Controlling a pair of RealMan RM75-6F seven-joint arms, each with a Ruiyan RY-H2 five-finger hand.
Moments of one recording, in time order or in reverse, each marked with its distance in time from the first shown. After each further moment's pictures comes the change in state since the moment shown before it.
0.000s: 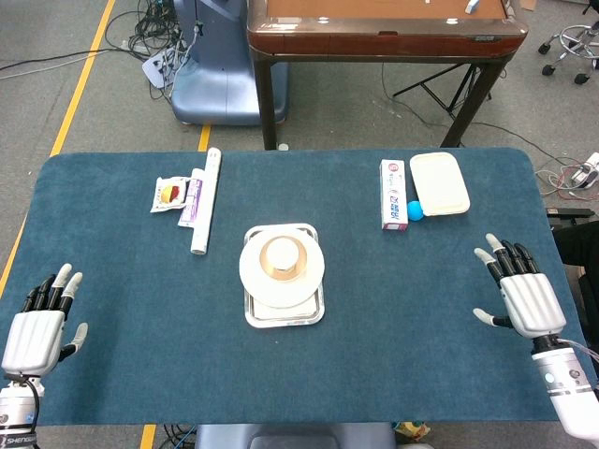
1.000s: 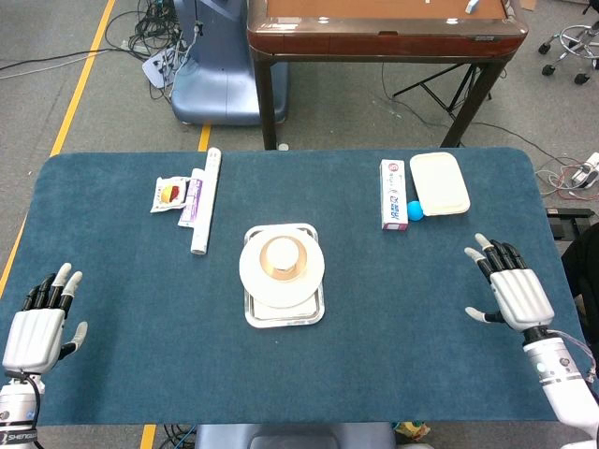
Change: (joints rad) left arm -0.009 -0.005 -0.007 0.011 -0.025 -0.016 -0.001; right arm 0.052 -0.001 0.017 0.013 0.045 -0.119 0.037
